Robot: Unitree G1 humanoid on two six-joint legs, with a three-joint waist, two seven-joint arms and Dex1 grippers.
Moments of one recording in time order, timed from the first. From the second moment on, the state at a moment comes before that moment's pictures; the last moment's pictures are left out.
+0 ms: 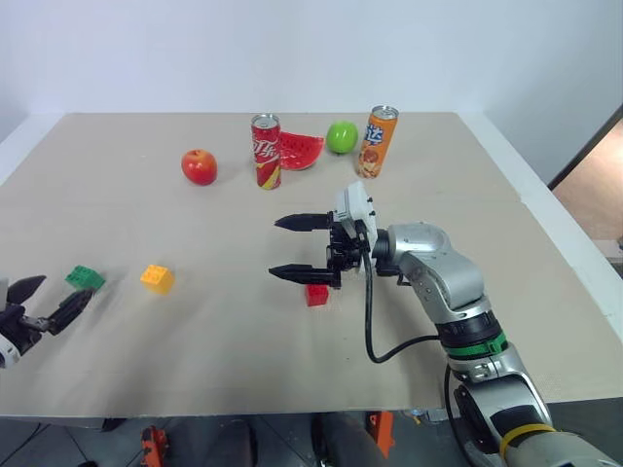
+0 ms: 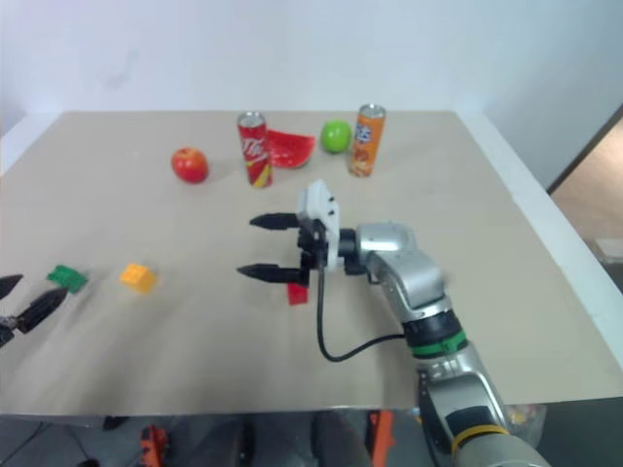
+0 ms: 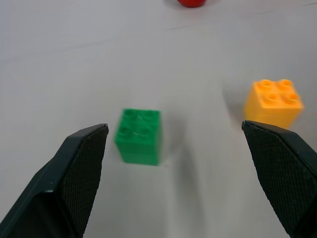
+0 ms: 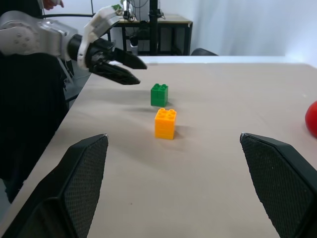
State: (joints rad) left arm 0.25 0.77 0.69 -0.12 -0.62 0.38 -0.70; right arm -0.70 -0.34 0.20 0.00 0.40 0.37 1.13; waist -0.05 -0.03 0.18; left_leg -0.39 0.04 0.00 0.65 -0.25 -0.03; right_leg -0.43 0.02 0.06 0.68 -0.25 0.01
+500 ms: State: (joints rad) left arm 0.04 0.81 0.58 0.19 -0.47 0.28 -0.79; right arm -0.67 -0.39 0.20 -0.01 0.36 0.34 1.10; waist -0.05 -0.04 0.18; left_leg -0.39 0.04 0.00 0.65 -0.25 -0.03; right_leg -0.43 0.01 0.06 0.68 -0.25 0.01
